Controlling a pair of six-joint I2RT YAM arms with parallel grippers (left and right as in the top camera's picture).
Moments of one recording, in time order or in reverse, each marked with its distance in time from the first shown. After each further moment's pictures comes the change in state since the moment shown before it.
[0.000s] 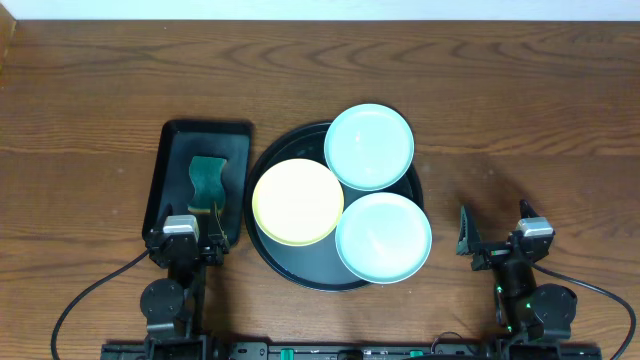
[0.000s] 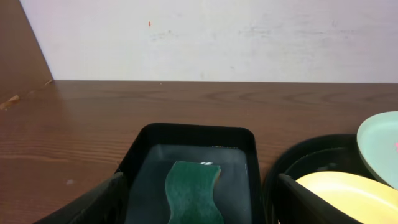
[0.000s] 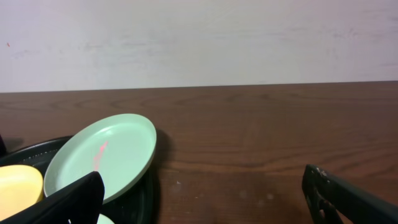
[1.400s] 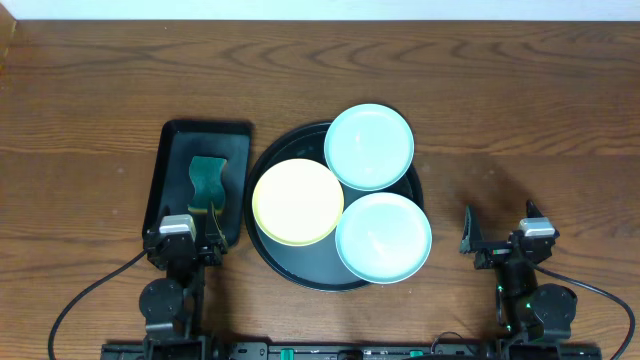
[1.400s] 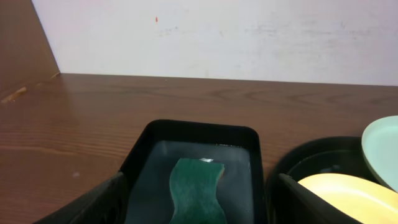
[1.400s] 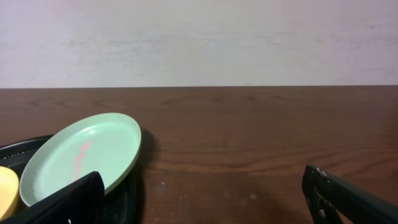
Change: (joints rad) left arm 0.000 0.008 0.028 -0.026 -0.031 -0.024; right arm 0.000 0.000 0.000 0.000 0.050 -0.042
